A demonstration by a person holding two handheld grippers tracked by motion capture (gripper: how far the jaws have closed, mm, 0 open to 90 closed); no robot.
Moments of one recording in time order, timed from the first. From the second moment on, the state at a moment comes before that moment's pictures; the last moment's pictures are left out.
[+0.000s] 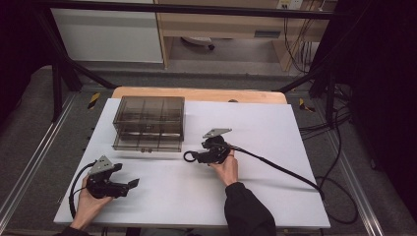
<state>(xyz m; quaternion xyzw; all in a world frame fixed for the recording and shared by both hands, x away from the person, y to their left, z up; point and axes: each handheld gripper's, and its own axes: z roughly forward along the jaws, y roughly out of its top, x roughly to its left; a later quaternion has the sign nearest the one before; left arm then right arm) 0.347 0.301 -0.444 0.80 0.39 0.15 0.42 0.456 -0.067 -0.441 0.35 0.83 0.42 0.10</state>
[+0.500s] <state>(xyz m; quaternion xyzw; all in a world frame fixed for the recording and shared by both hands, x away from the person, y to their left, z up) 0.347 0.301 -0.444 0.80 0.40 0.15 0.43 0.456 -0.054 -0.447 0.36 0.83 0.41 0.10</state>
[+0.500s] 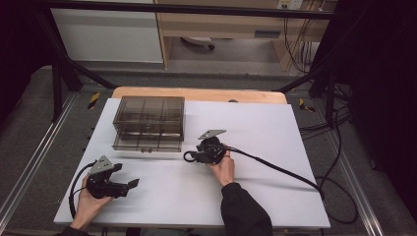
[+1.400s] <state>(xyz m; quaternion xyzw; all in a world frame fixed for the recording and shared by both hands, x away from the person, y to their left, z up) 0.347 0.301 -0.444 0.80 0.40 0.15 0.43 0.457 -0.052 -0.453 0.37 0.84 0.39 0.09</state>
